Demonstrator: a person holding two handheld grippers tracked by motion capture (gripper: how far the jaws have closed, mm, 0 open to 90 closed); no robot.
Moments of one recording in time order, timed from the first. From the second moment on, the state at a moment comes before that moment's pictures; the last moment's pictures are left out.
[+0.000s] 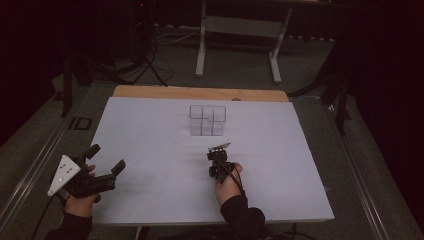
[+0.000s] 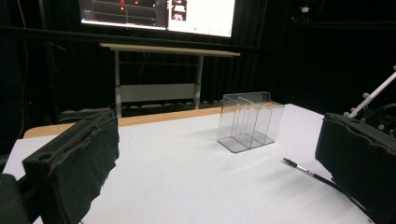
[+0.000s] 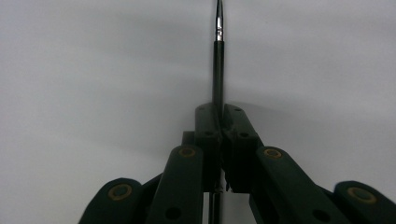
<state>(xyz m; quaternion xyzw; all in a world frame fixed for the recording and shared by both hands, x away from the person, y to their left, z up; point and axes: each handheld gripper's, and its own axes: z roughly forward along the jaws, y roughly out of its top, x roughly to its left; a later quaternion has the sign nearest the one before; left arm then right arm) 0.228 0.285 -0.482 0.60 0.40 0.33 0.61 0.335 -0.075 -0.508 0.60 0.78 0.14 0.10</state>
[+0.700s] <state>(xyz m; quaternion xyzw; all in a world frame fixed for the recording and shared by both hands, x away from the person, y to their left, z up) 0.233 0.276 -0.479 0.61 0.40 0.30 0.62 0.337 -0.111 -0.482 0.55 0.80 0.23 0.04</state>
